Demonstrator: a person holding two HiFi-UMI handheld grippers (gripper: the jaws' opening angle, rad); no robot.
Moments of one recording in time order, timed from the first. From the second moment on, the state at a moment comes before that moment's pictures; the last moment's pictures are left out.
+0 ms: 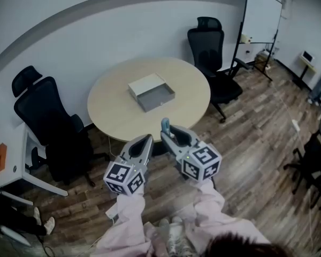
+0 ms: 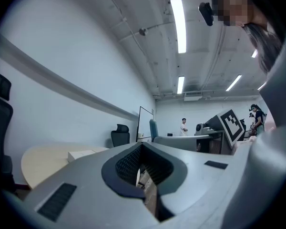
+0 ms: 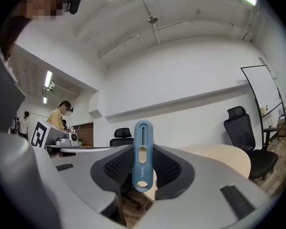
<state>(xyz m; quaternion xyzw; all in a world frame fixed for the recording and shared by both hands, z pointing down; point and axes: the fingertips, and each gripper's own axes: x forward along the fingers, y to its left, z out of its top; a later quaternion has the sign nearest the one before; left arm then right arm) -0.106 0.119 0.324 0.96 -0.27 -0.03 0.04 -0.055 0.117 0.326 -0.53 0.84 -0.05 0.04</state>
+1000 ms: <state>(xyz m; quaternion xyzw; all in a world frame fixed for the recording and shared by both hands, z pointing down) -0.068 0.092 0.353 0.96 -0.29 -0.02 0.07 -0.018 0.085 0.355 -0.51 0.86 -0.10 0.03</state>
